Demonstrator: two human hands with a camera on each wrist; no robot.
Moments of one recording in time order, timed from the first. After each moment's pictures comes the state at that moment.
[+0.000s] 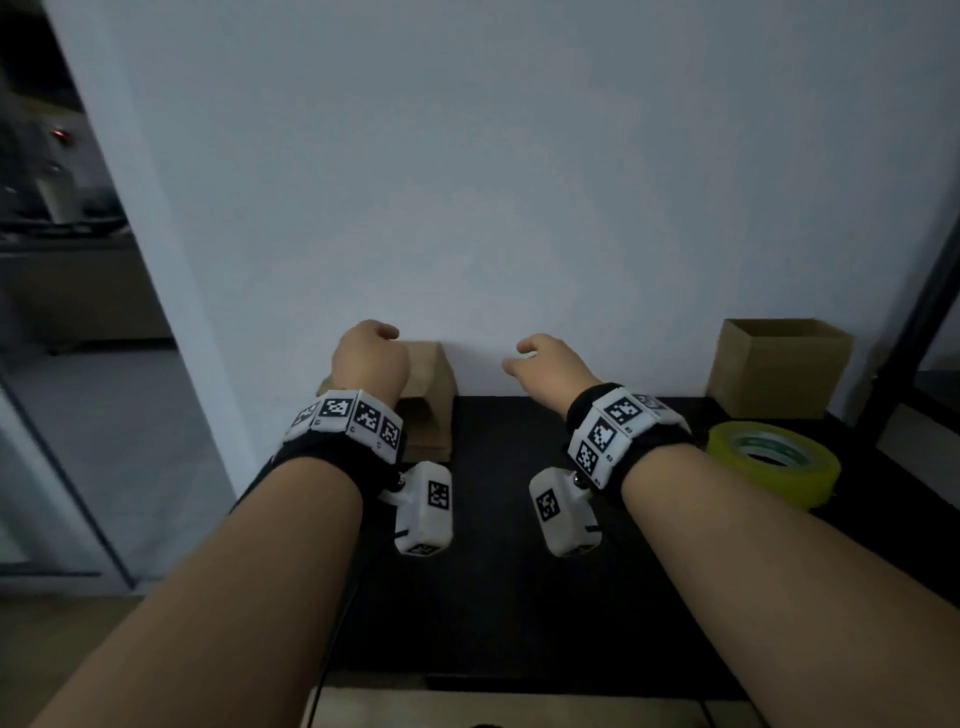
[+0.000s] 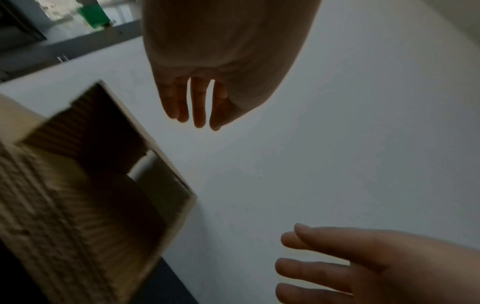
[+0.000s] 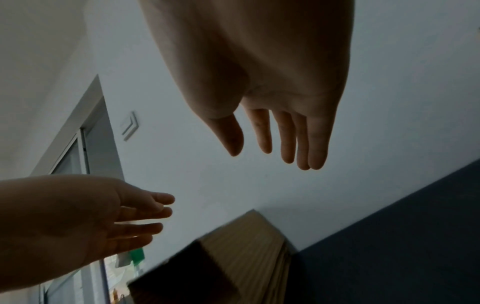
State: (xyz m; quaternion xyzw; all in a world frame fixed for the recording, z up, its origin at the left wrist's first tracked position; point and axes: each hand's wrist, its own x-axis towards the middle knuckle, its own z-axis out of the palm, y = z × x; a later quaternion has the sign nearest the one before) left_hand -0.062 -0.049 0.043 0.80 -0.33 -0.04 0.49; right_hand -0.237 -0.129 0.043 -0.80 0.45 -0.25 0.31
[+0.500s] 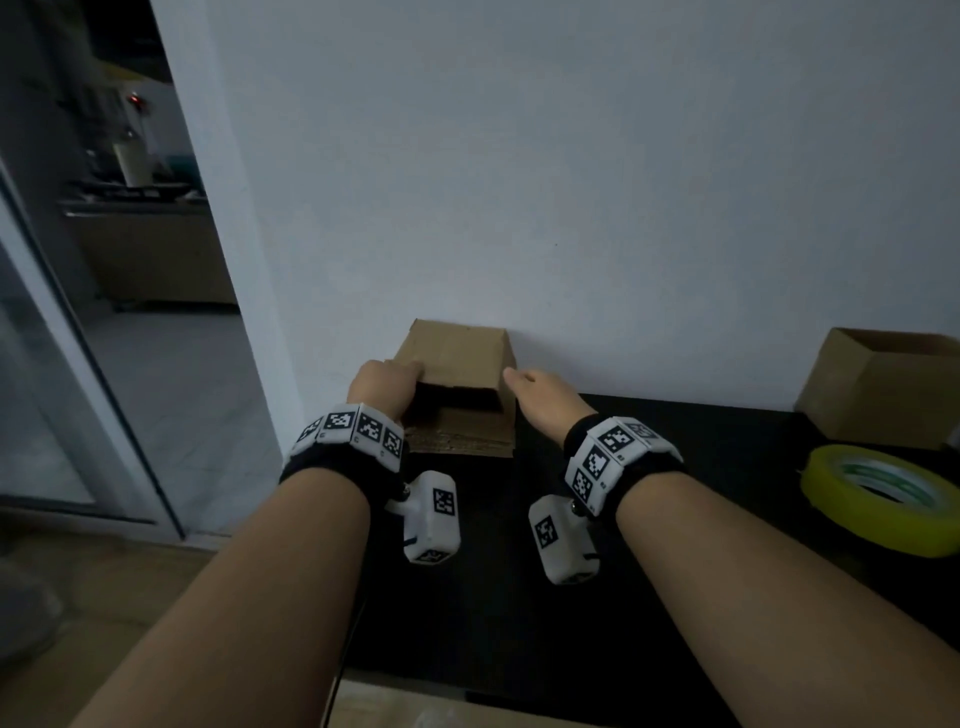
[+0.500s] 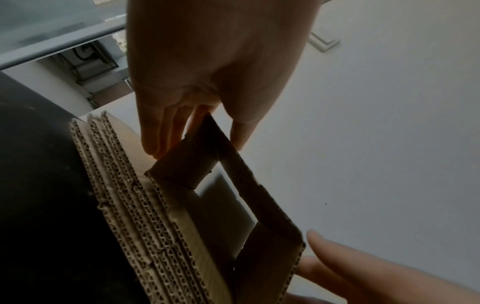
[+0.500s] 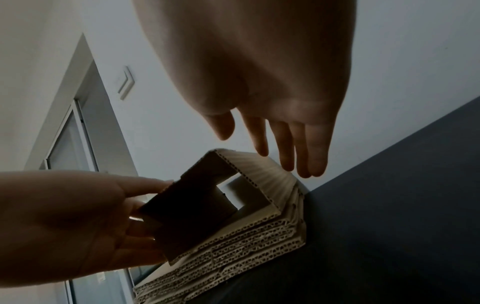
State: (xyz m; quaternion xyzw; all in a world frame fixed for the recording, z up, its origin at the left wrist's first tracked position) left_hand 0.001 -0.026 0.003 0.78 -0.19 -0.20 0.56; right_hand -0.156 -0.118 -0.001 -0.82 0.42 -0.18 0.36
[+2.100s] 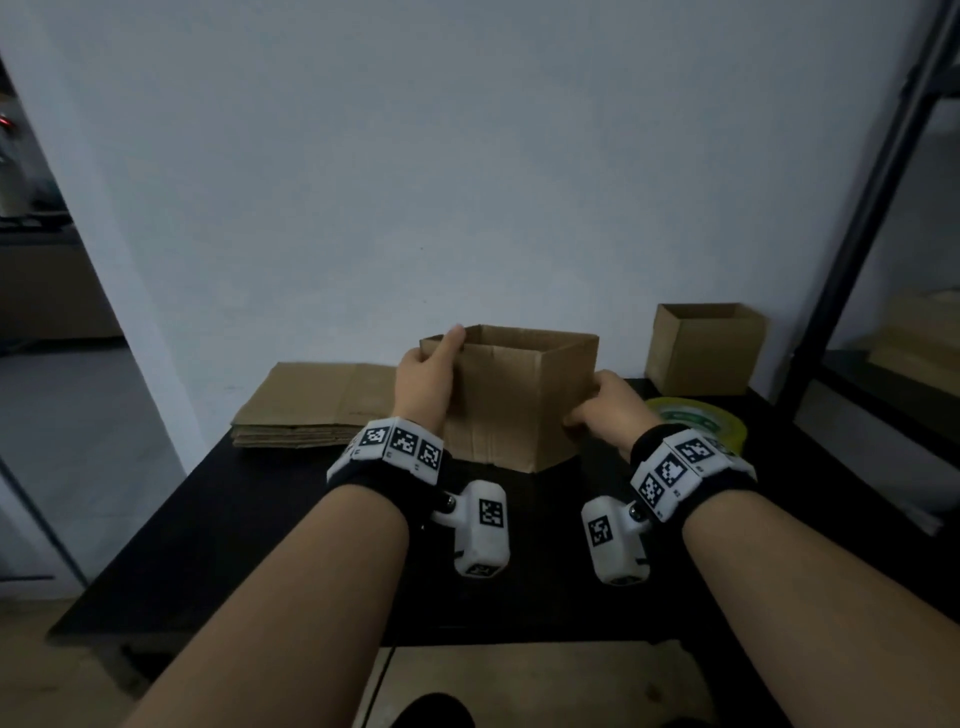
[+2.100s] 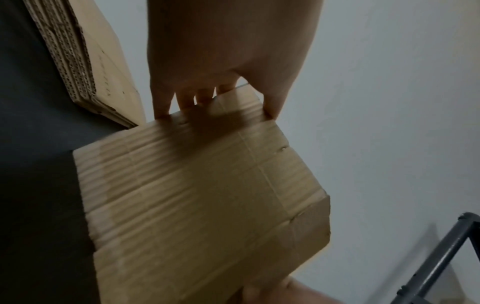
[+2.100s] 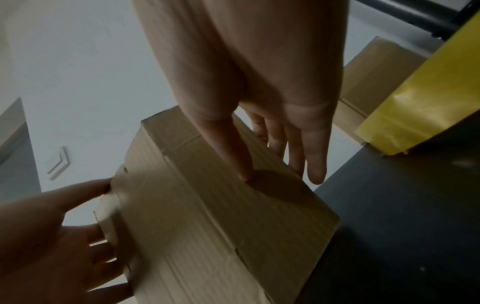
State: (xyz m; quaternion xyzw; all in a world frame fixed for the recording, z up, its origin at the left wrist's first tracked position) left_hand -0.187 -0.060 0.016 0.64 -0.29 -0.28 0.65; right_hand -0.373 -0.136 -0.001 -0.70 0.52 -0.28 0.41
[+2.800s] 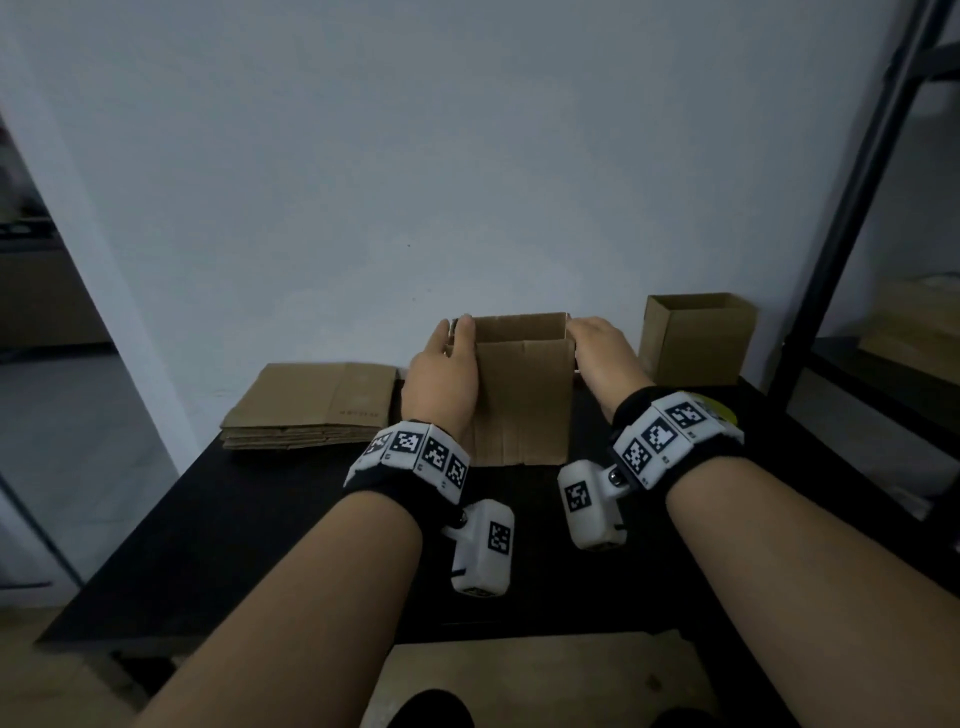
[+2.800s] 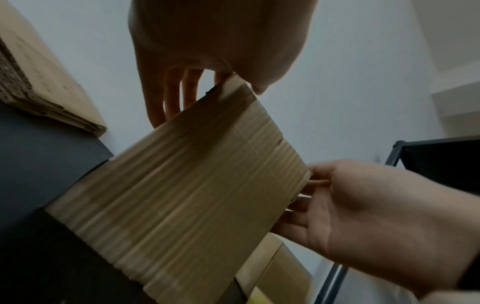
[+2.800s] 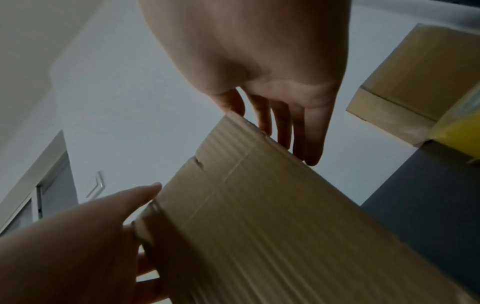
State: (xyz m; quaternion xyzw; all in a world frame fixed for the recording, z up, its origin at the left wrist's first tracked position) left_hand -0.217 -0.063 0.017 0.70 -0.41 -0.14 0.56; right_hand -0.359 -0.138 0.033 -0.66 0.47 -0.43 0.41
